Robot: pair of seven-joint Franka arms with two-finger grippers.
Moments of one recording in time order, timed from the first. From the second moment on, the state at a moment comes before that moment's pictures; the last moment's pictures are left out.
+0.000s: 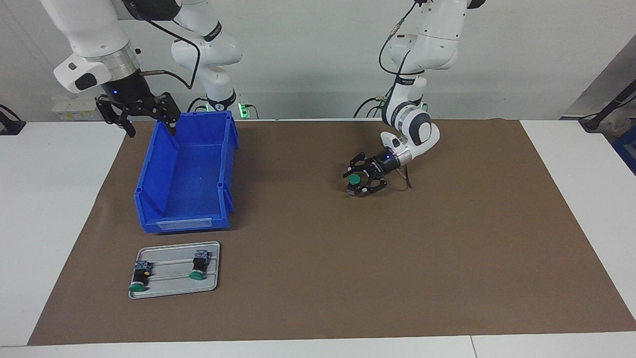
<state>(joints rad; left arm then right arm) -0.37 0.18 0.00 -2.55 -2.26 2.05 2.61 0.11 -0.02 -0.10 -1.55 0.01 1.59 0.01</state>
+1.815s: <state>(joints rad) -0.22 -0.05 0.03 -2.49 -1.52 2.16 1.78 0.11 -0.02 -0.10 -1.55 0.01 1.59 0.01</state>
